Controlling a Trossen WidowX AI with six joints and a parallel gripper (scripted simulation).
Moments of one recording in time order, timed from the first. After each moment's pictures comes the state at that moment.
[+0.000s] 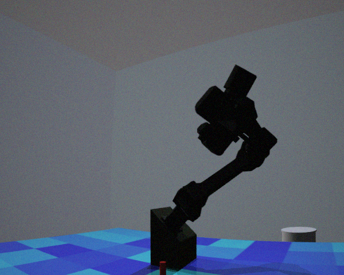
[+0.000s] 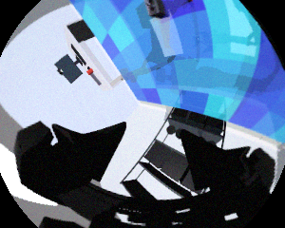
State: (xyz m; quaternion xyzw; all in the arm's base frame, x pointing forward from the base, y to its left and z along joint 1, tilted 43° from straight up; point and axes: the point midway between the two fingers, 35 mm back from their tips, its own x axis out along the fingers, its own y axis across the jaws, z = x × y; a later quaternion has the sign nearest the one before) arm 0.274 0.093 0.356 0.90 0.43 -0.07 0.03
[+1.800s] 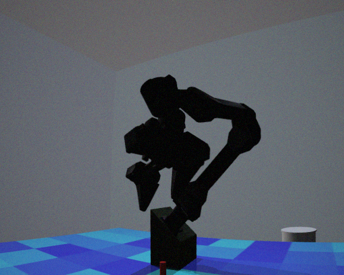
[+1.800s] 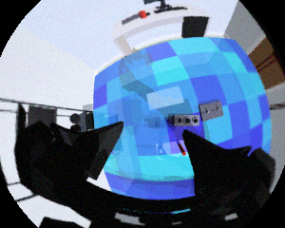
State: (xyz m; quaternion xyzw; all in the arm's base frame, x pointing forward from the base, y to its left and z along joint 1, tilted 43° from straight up) arm 0.347 0.059 0.194 0.48 0.53 0.14 0.68
